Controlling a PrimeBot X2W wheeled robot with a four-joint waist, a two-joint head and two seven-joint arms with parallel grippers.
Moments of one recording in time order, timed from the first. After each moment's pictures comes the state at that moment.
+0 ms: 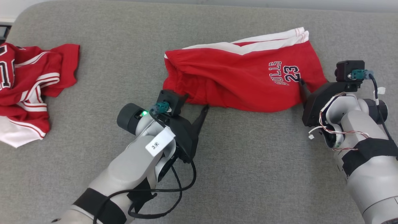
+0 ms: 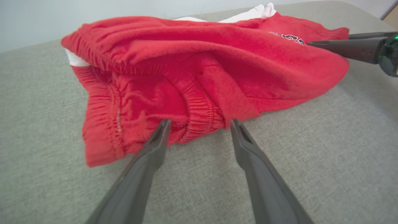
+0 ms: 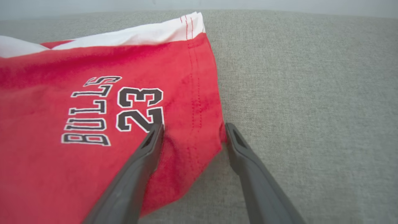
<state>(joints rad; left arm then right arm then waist) -0.93 0.03 -1.03 0.86 -0.64 -0.02 -0.10 -0.82 -0.15 0.16 0.92 0.36 -0.01 0.13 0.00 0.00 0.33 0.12</state>
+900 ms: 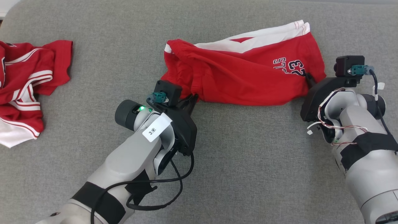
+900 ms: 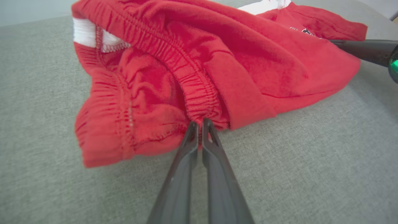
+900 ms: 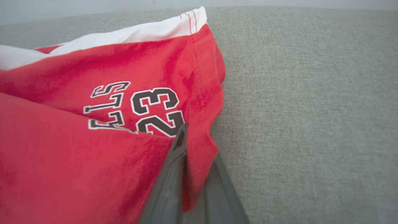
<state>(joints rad) -0.97 0.03 -1.05 0.88 -0.72 0.00 -0.05 -0.86 -0.14 0.16 0.98 0.37 0.01 0.10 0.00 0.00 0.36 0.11</state>
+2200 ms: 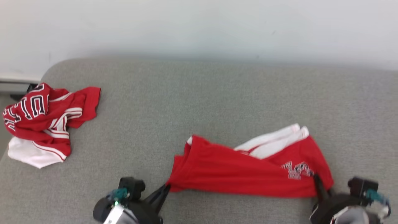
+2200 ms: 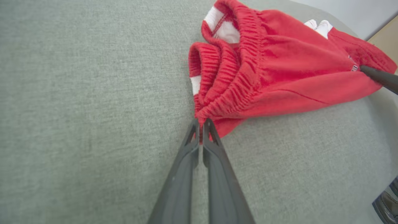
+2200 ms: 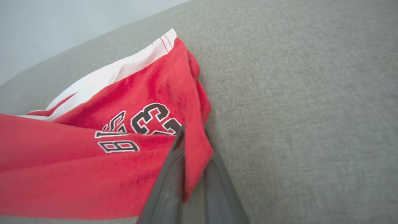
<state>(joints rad) -0.55 0.18 -1.07 0.85 -0.82 -0.13 -0.25 -0.25 -0.14 0.04 0.79 0.53 0.11 -0.19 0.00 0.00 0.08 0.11</state>
